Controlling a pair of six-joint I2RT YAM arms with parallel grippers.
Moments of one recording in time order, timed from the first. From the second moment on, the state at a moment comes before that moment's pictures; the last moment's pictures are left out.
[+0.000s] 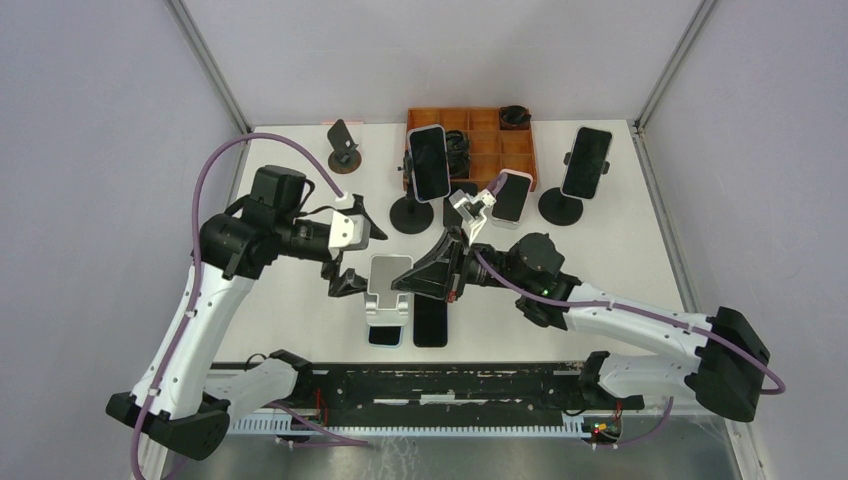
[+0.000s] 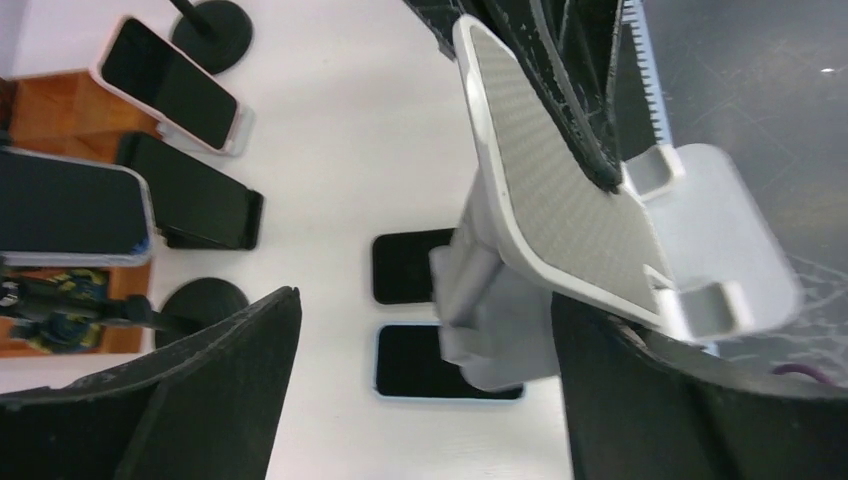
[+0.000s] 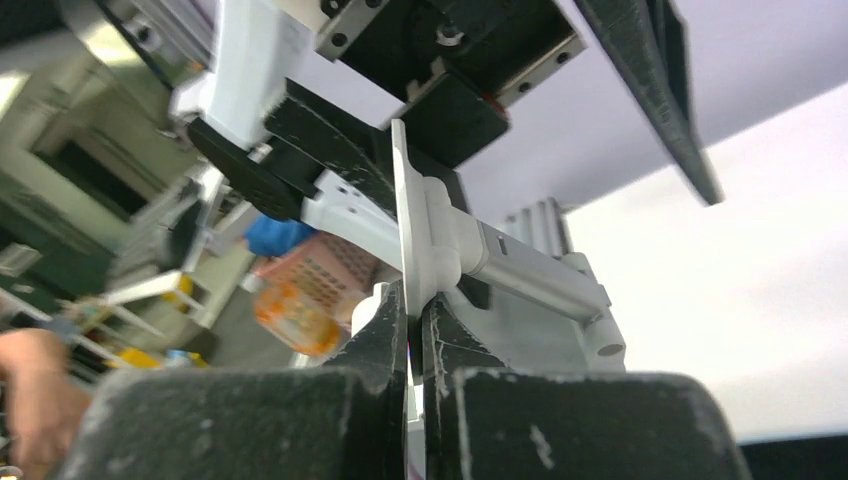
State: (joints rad) left arm -0.40 1.05 1.38 -1.14 0.98 0.92; right arm 1.00 1.19 0.75 0.77 -0.51 0.84
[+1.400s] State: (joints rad) left arm -0.42 1.20 1.40 -1.34 0.92 0.93; right arm 1.03 1.24 0.90 0.14 -0.40 0.25
